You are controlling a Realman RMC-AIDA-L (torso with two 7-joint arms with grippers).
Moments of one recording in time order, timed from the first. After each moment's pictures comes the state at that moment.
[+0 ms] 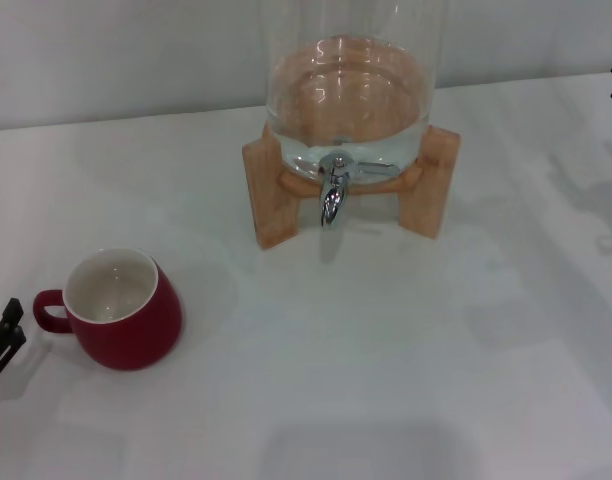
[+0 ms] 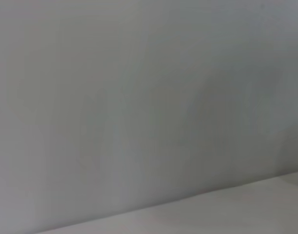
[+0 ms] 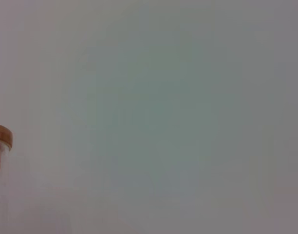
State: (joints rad) left arm -0.16 -2.10 -1.87 -0.28 0.60 -1.19 2.83; right arm 0.38 2.01 -1.21 -0.11 -0.21 -1.40 0.44
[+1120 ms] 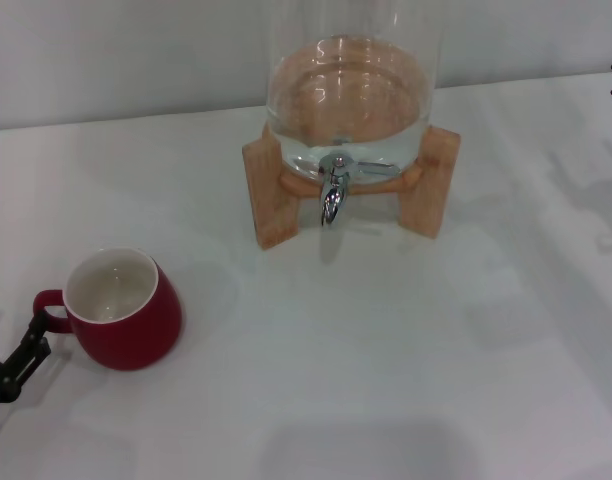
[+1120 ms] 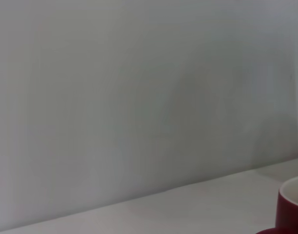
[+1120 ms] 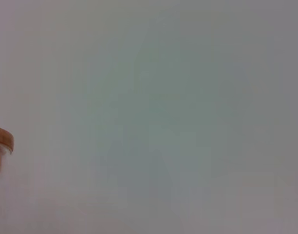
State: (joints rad) left arm -0.15 -2.10 -1.81 -0.27 0.59 -1.19 2.83; right arm 0.38 2.01 -1.21 -0.12 -0.21 -1.40 0.44
